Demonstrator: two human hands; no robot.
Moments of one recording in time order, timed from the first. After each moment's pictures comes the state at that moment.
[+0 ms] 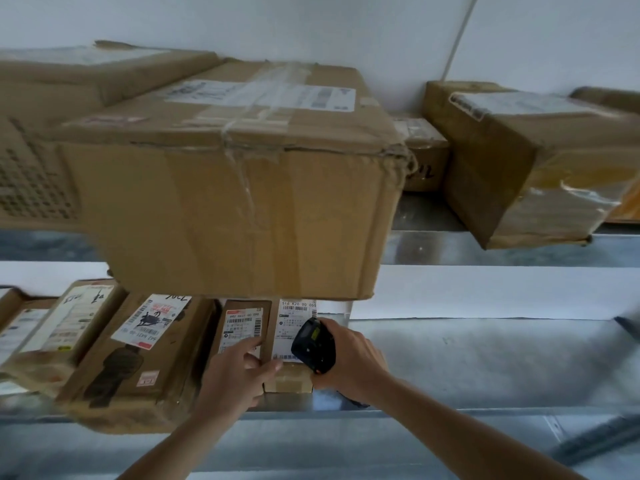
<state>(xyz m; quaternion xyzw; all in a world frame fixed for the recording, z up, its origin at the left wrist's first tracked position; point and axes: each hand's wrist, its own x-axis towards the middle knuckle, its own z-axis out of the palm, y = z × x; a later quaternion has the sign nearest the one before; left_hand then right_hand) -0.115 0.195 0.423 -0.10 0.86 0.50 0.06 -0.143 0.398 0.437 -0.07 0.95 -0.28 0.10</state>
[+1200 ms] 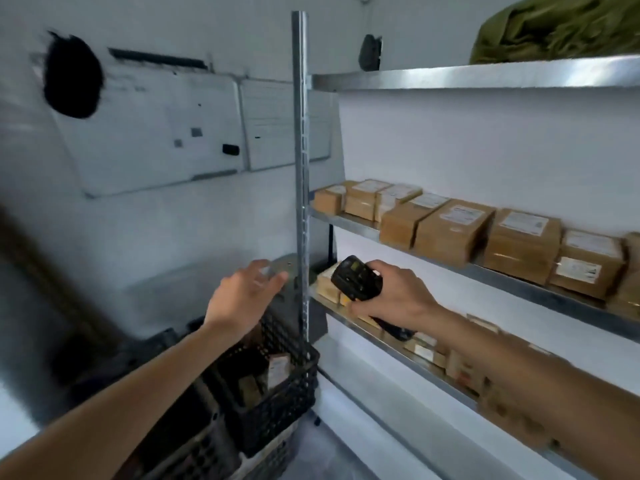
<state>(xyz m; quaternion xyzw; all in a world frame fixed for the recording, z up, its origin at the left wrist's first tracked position) 0.354 -0.343 0.721 -0.33 0.86 0.29 -0.27 0.167 -0.141 0.747 -0.43 0.86 -0.28 0.07</state>
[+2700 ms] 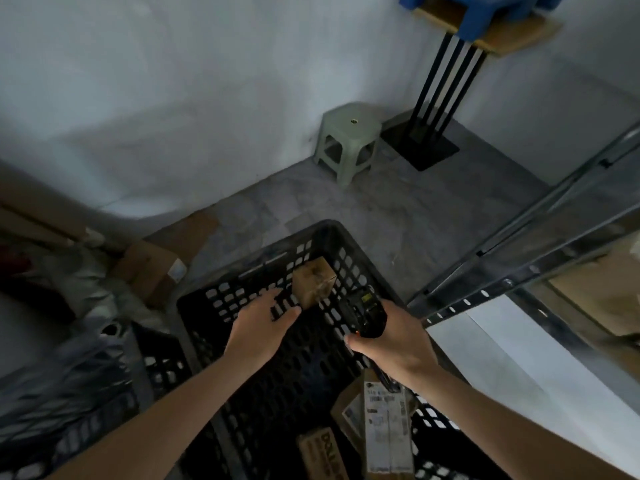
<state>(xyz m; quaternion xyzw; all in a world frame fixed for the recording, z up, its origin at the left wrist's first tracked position) 0.164 -0.872 0.189 -0.49 0.74 0.46 0.02 0.002 -0.704 0.232 -0.29 0.88 -0.22 0.31</state>
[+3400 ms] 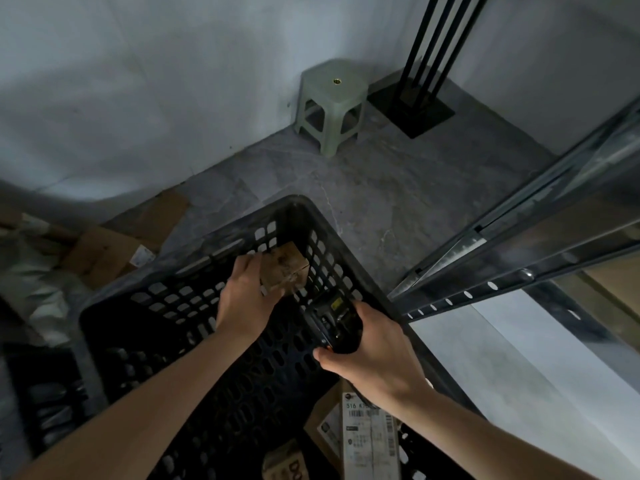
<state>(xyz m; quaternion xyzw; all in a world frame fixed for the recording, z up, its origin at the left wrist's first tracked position) 0.088 -0.886 0.117 -0.46 0.83 0.32 -0.05 -0.018 -0.699 0.183 -0.32 0.86 -0.24 0.32</state>
